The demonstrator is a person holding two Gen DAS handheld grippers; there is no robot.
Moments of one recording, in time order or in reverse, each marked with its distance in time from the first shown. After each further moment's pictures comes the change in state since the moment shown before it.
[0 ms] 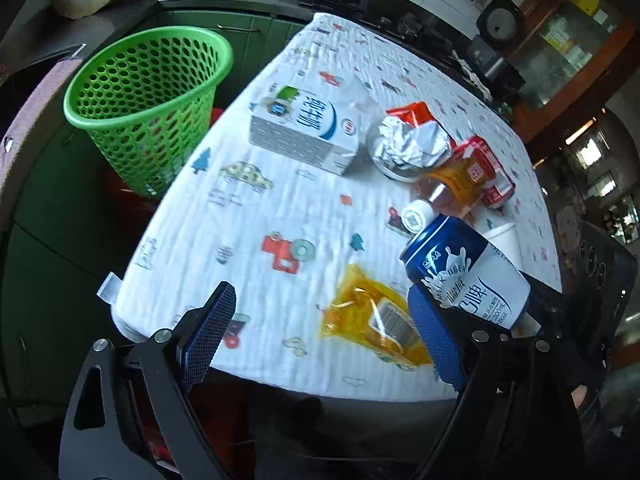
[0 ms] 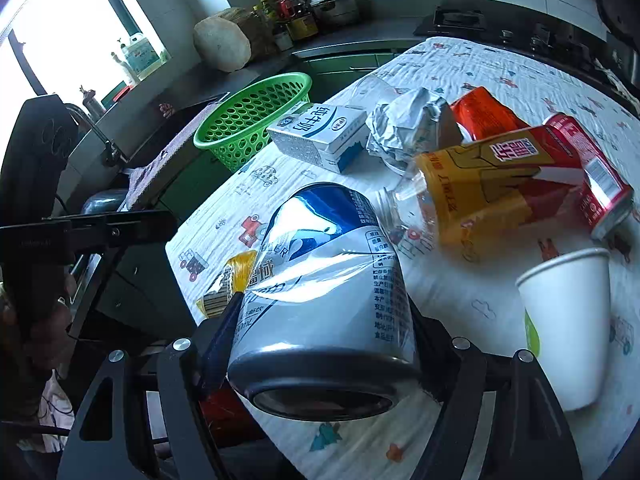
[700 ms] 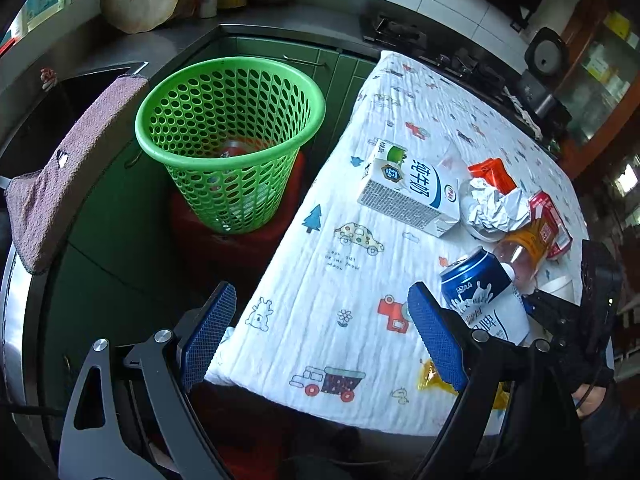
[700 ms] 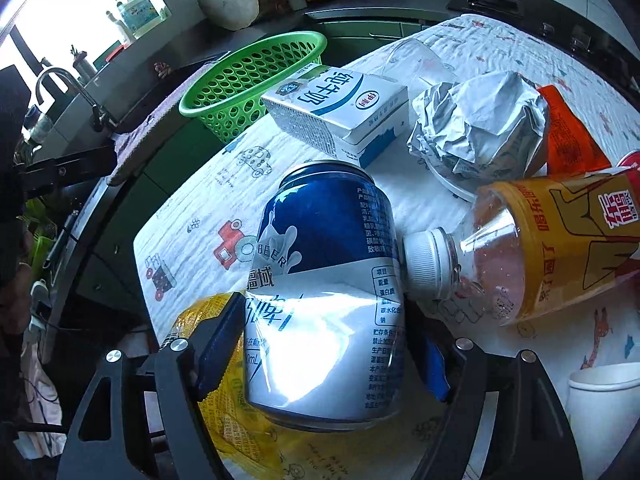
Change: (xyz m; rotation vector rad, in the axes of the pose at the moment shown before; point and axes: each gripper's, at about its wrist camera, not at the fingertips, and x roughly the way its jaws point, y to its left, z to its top) left arm -0.022 0.072 0.036 -0.053 -0.123 0.186; right arm 0.081 0.016 0.042 -0.104 0.142 -0.021
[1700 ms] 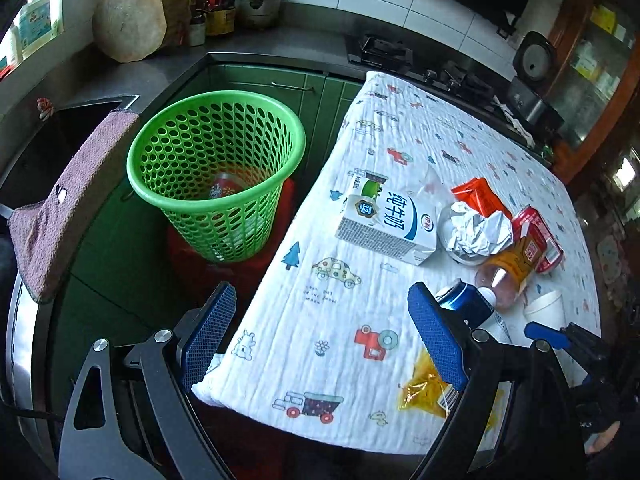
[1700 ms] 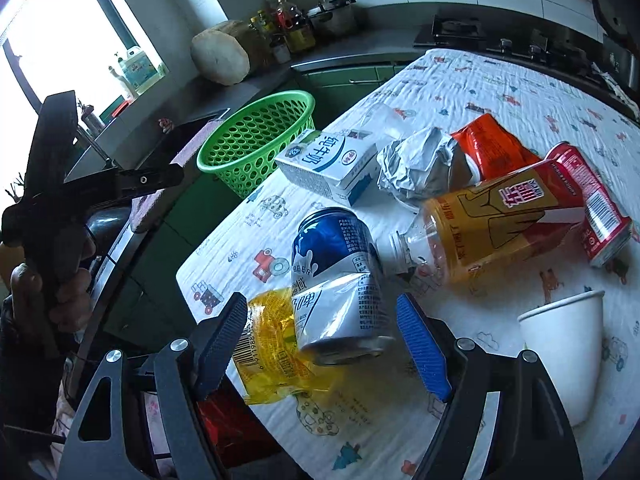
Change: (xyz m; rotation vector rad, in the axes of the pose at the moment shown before) left arm -0.015 -0.023 0.017 0.036 -0.069 0.006; right arm -0.075 -0.005 -0.021 0.123 -0.152 0.031
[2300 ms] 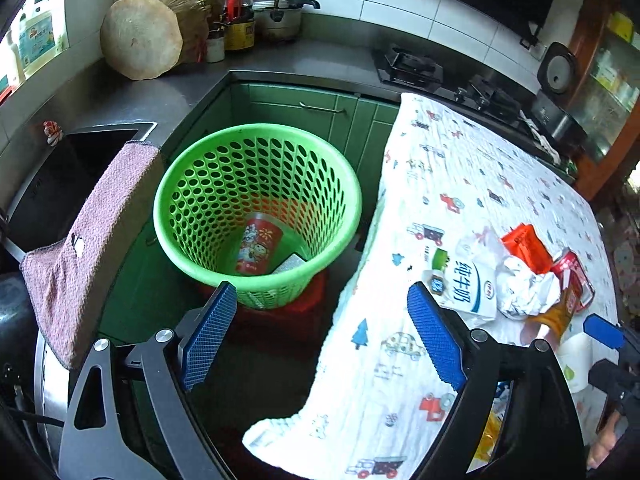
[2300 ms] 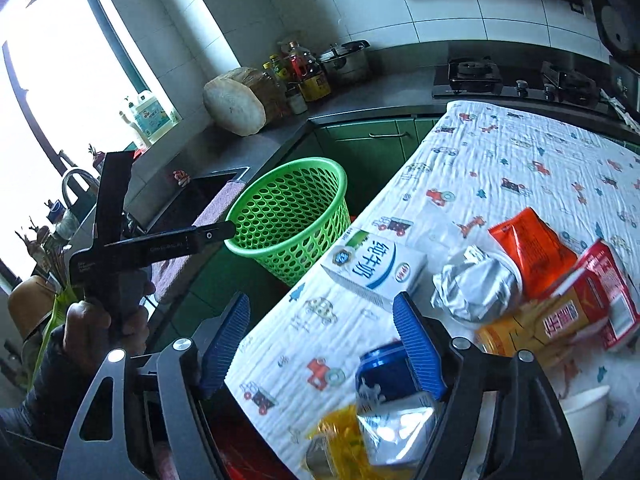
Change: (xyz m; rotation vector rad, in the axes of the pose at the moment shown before) left arm 0.022 0.042 0.068 0.013 -0.030 0.059; right arm -0.013 0.045 0.078 0.019 -0.154 0.039
